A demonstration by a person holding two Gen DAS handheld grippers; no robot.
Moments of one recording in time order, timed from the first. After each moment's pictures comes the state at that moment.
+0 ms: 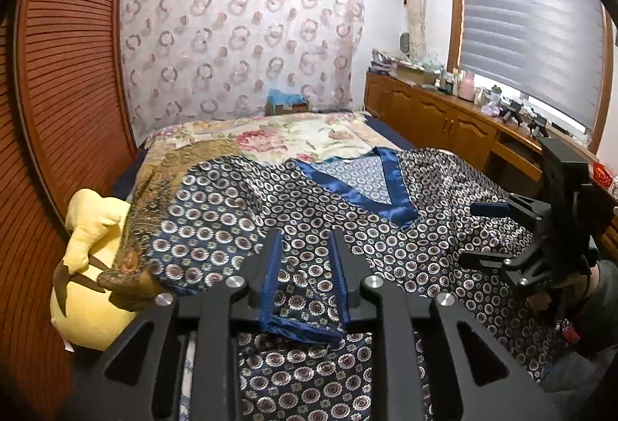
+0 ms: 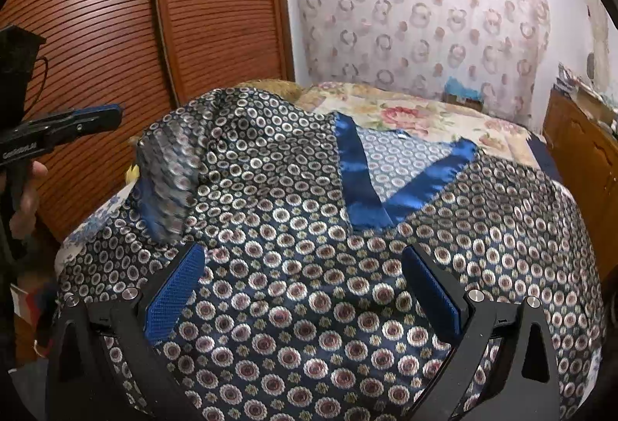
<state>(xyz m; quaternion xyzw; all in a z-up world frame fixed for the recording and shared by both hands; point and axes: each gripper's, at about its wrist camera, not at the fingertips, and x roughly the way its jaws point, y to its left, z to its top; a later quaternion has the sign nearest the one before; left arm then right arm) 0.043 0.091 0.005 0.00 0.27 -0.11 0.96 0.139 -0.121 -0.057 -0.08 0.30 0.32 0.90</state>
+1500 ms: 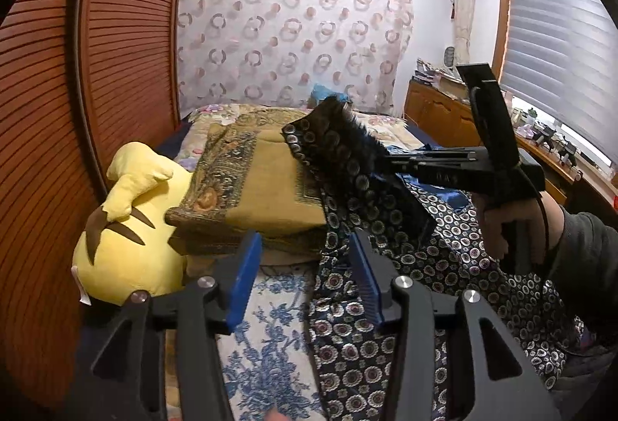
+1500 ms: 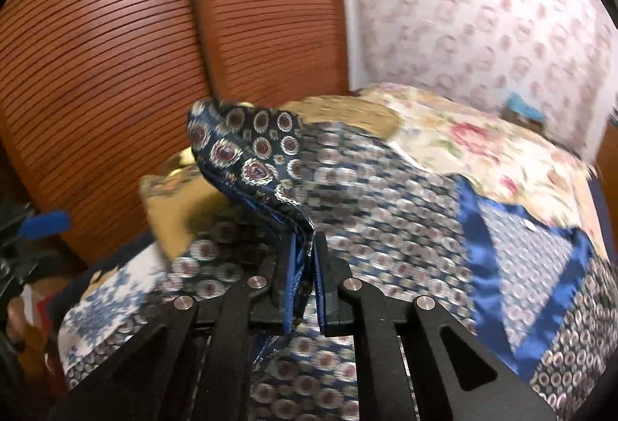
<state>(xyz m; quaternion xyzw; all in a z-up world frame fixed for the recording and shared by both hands) 0.011 0.160 -0.033 -0.05 0.28 -0.04 0.96 0.239 0.021 -0.061 -0.09 0.32 0.38 0.86</state>
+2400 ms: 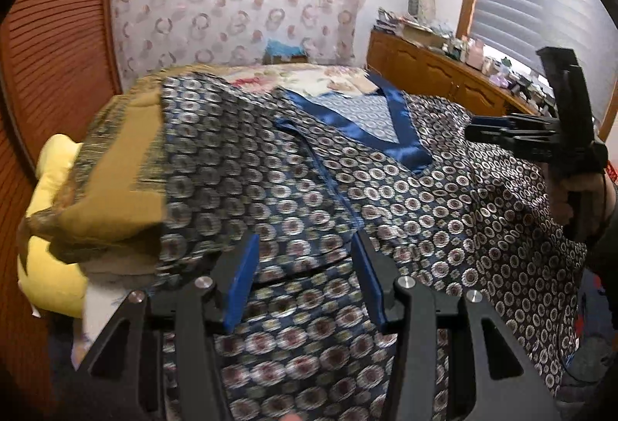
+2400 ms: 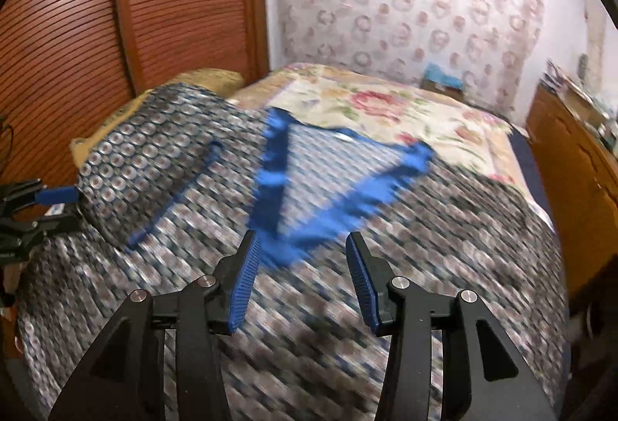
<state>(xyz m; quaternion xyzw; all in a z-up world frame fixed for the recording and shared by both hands) 0.087 0.059 -0.073 -0.02 0.36 -0.12 0.92 0.227 -0.180 -0.070 -0.10 0.34 0.26 0.90</state>
